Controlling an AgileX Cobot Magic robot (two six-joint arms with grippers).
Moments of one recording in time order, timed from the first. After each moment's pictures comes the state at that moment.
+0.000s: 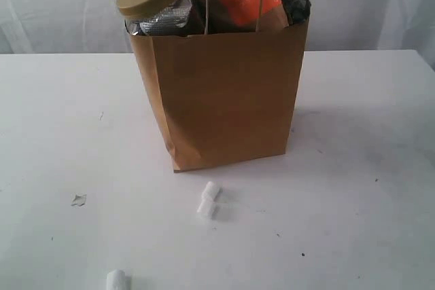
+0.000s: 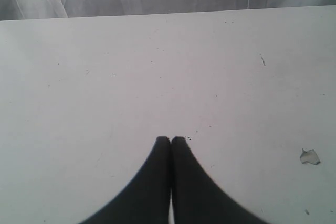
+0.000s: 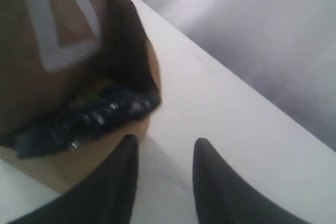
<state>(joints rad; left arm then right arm) 0.03 0.00 0.02 0.24 0.29 -0.18 -0.01 1.61 -1.56 0.64 0.88 -1.00</state>
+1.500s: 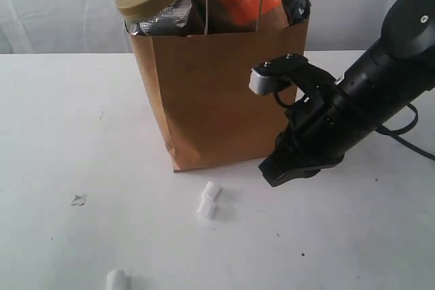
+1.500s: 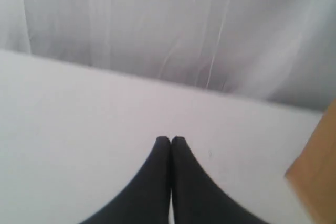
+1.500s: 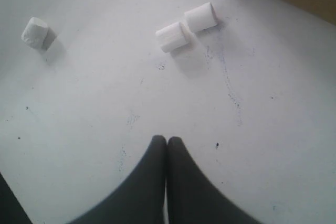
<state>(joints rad) -0.02 0.46 -0.37 0.29 0.20 -0.49 0.40 1.51 -1.03 0.52 0.93 -0.64</state>
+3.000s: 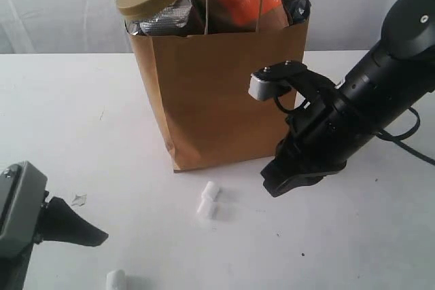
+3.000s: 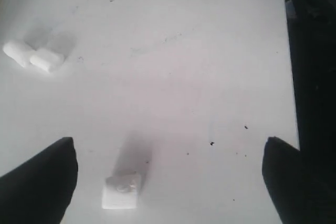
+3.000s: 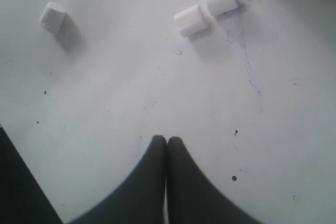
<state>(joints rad) -0.21 1.10 -0.31 -1.22 0.91 2.11 0.40 1.51 -1.03 0.54 0.99 -0.64</state>
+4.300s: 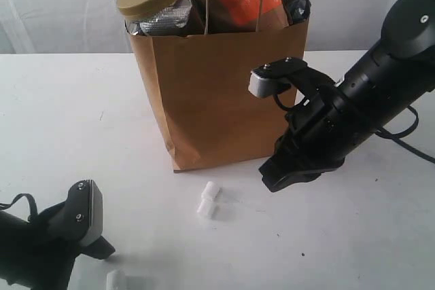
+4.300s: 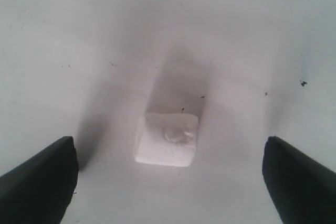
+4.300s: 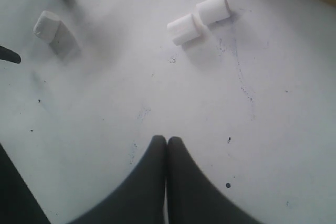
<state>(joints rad) -0.35 1.53 -0.39 -1.29 0.57 2.11 0.40 1.51 -1.03 0.54 0.96 -0.64</state>
